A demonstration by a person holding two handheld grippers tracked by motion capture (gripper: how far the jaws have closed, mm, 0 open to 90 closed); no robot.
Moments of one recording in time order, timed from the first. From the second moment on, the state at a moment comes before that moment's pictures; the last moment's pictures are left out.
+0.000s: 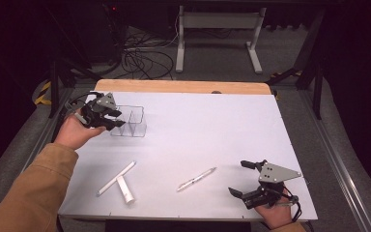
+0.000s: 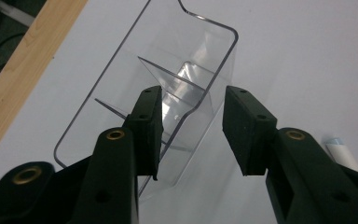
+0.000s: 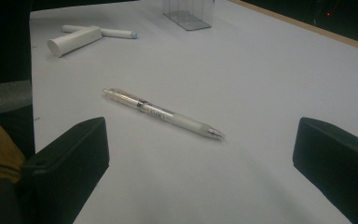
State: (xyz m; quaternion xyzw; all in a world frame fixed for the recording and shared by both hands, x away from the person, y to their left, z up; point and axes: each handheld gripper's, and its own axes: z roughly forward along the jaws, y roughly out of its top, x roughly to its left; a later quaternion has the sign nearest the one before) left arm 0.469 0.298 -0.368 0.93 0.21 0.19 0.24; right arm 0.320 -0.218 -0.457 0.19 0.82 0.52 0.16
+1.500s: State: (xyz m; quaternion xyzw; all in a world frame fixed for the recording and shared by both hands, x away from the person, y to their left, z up) left arm 0.493 0.269 -0.375 0.98 0.14 0.14 0.10; right arm 0.320 -0.218 -0.458 0.19 0.82 0.52 0.16
